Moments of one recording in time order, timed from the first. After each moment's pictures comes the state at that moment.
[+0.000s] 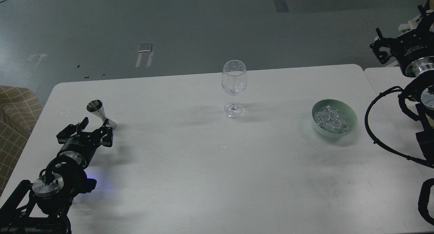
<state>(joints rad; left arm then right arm) -0.08 0.30 -1.41 -1.16 -0.41 -0.01 -0.02 0.60 -0.30 1.55 0.80 -0.25 0.17 -0.01</state>
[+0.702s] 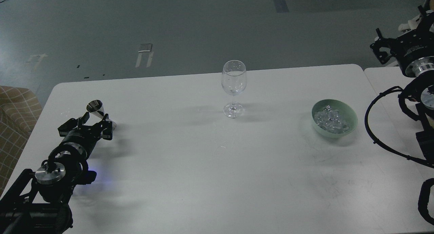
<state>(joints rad) -0.20 0.30 -1.40 -1.02 -0.41 0.00 0.01 0.60 -0.30 1.55 0.80 -0.25 0.17 -0.01</state>
